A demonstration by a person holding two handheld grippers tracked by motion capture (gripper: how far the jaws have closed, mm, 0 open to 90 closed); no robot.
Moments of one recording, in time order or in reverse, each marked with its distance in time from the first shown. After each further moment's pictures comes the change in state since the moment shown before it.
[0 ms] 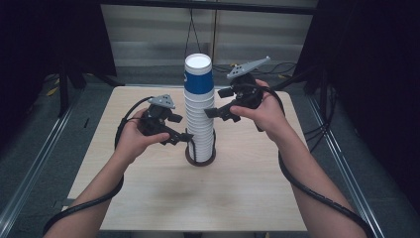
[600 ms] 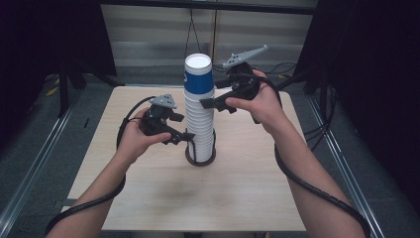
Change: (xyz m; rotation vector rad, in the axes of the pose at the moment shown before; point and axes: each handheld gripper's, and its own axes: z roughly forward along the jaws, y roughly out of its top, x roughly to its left) left arm -0.001 0.003 0.003 -0.008 0.003 0.017; right arm 0.002 0.024 -0.002 -0.025 -0.025 -0.007
